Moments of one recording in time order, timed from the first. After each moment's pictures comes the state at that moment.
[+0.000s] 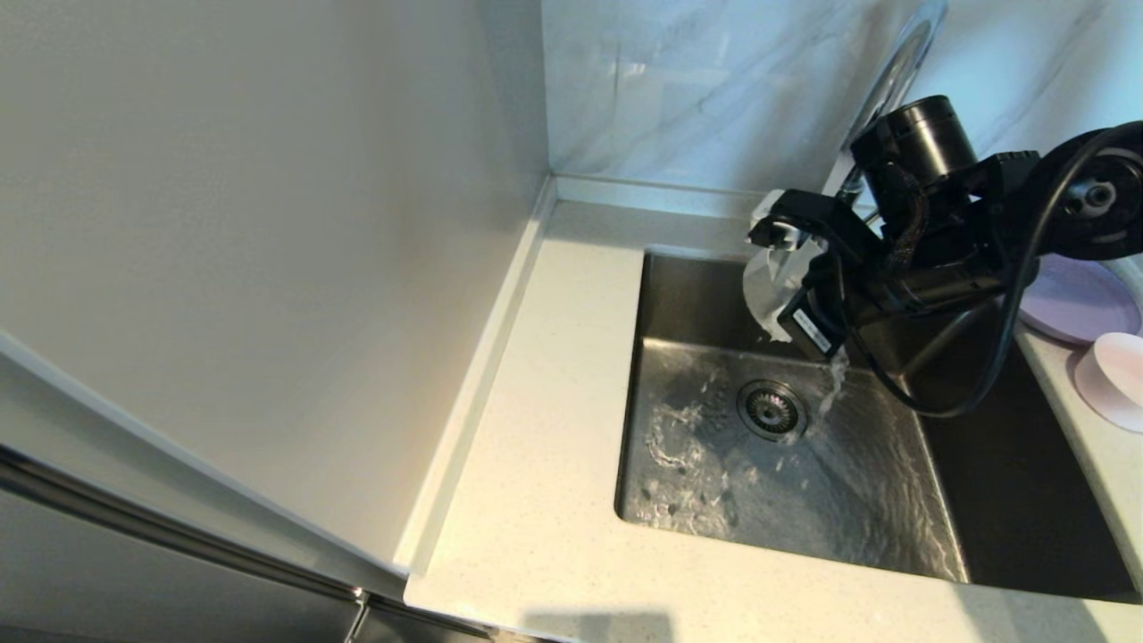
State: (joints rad) left arm 0.00 0.00 0.00 0.00 0.00 0.00; right arm 0.36 1.86 -1.73 0.55 -0.04 -0.52
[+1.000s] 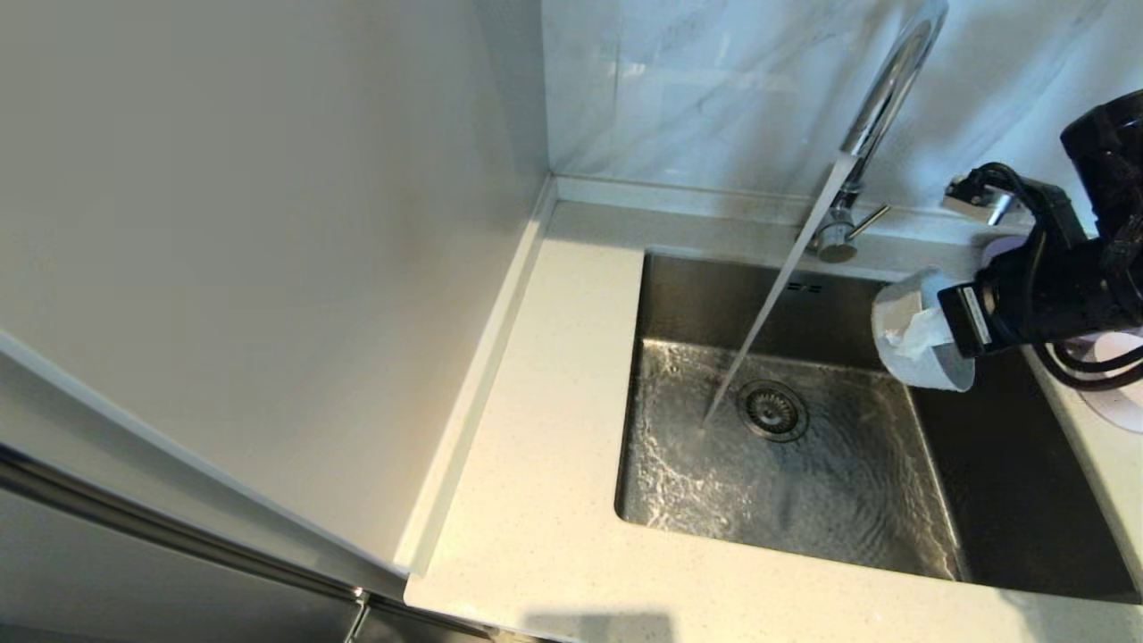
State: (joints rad) left arm 0.00 0.00 0.00 0.00 0.00 0.00; right arm 0.07 1.65 -1.56 0.68 0.26 -0.13
